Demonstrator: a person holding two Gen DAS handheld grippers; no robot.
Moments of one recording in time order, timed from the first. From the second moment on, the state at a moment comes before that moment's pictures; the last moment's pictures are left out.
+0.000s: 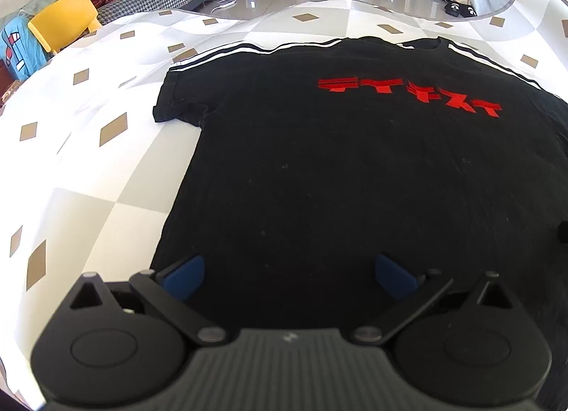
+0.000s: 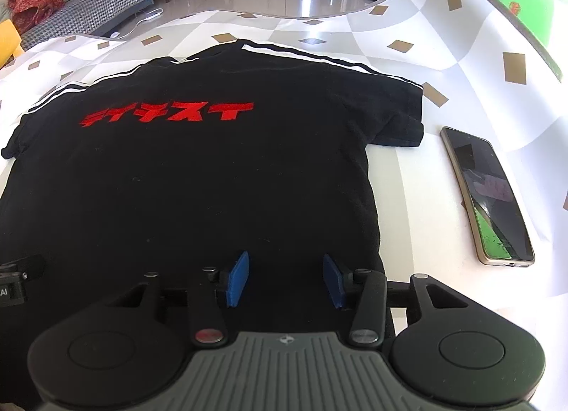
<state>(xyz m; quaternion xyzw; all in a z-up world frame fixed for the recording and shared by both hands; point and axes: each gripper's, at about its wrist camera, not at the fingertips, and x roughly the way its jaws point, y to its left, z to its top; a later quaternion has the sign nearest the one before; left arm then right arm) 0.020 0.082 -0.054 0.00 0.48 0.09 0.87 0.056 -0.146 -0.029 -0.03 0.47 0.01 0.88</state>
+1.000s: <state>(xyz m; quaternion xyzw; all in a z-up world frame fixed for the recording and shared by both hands) -0.019 0.069 -0.048 -0.02 0.48 0.06 0.87 0.024 -0.152 -0.020 0.02 0.47 -0.04 0.88</state>
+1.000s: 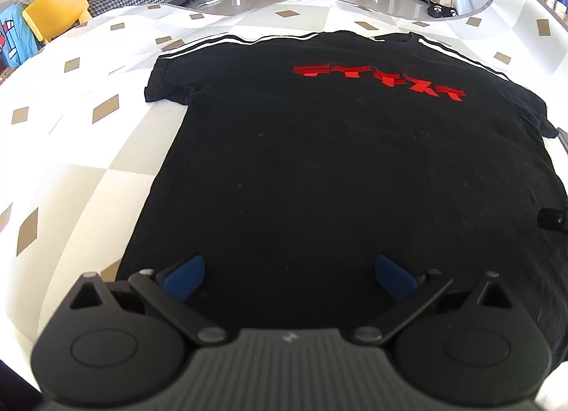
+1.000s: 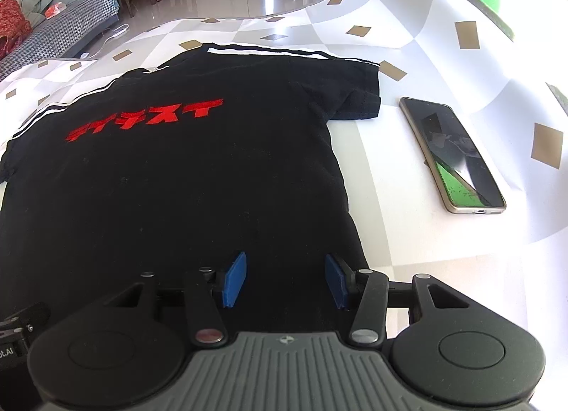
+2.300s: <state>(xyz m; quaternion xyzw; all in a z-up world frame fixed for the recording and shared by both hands) -0.057 0.028 -0.053 0.02 0.49 0.02 0.87 -0.018 -0.143 -0.027 0.00 0.48 -0.04 0.87</state>
